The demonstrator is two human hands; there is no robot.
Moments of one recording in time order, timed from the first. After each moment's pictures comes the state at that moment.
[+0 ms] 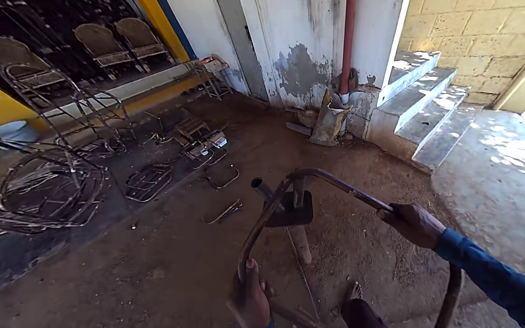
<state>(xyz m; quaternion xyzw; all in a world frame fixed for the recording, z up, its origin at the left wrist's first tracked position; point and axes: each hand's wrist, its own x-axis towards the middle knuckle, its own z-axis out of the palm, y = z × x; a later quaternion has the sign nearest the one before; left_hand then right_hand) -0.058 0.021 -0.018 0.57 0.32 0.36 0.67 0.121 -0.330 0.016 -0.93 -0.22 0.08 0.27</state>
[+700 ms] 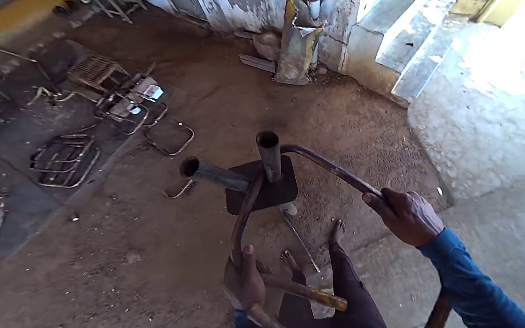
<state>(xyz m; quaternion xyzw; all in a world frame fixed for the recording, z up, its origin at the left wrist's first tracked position) -0.037 0.052 -0.097 0.70 0.32 0.19 0.61 0.069 -0.277 -0.036 -0.97 -0.03 0.12 0.20</state>
